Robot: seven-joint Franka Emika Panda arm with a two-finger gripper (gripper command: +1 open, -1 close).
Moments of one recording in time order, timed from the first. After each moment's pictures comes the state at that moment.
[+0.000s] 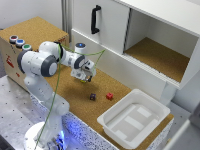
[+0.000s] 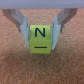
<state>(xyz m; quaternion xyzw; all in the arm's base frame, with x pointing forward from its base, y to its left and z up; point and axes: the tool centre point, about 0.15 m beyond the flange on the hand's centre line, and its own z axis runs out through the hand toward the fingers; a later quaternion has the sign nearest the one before) 0.375 0.113 0.224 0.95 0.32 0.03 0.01</state>
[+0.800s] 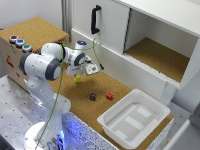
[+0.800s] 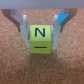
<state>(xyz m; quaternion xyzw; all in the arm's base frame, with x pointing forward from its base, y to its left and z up) 0.351 0.121 0.222 0.67 0.74 0.03 -0.06</state>
